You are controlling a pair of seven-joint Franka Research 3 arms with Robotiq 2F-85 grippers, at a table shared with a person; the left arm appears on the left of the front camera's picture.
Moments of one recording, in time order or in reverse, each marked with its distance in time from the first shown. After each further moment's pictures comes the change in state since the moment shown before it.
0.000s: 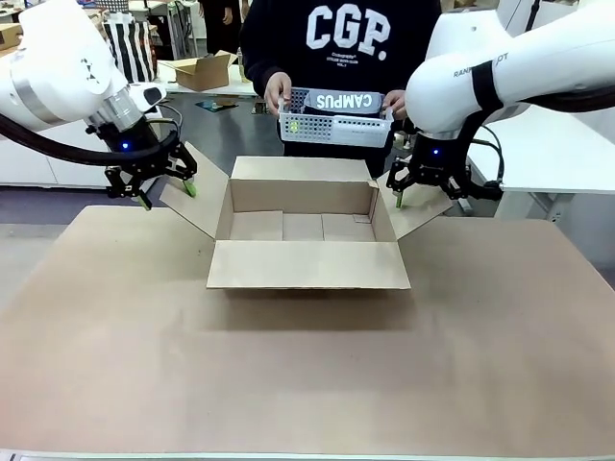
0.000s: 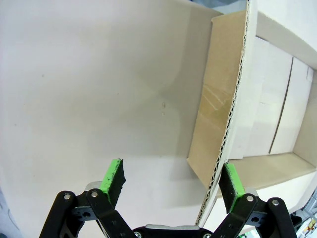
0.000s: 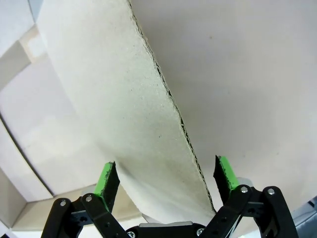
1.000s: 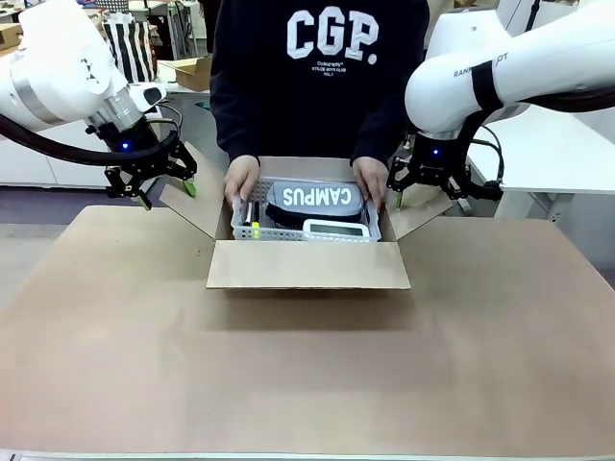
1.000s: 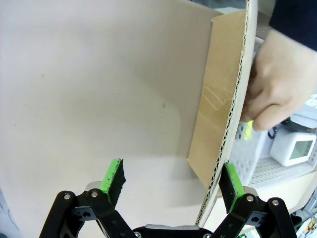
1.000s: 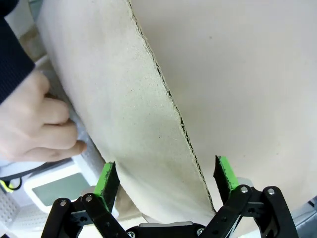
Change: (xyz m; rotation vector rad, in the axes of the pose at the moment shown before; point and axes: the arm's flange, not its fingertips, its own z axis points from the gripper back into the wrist) left arm 0.000 0.000 0.000 0.000 0.000 0.000; right arm 0.000 0.000 0.000 0.000 0.000 0.000
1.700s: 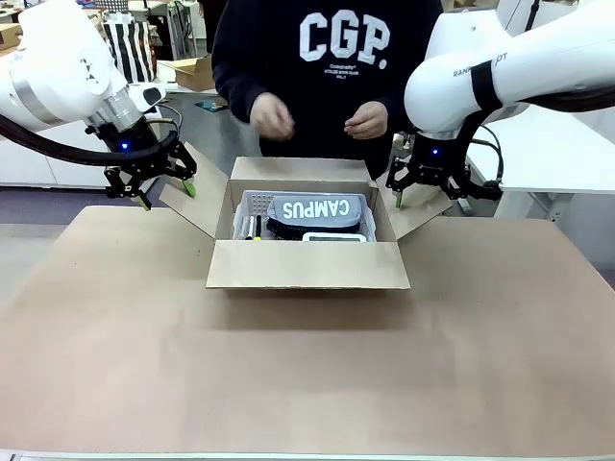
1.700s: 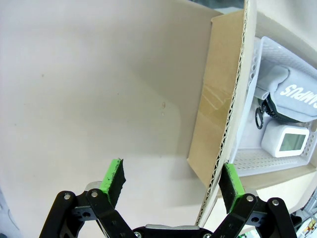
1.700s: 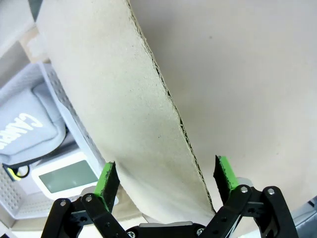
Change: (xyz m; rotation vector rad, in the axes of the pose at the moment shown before) left arm 0.000 0.000 0.000 0.000 0.000 0.000; right arm 0.000 0.000 0.000 0.000 0.000 0.000
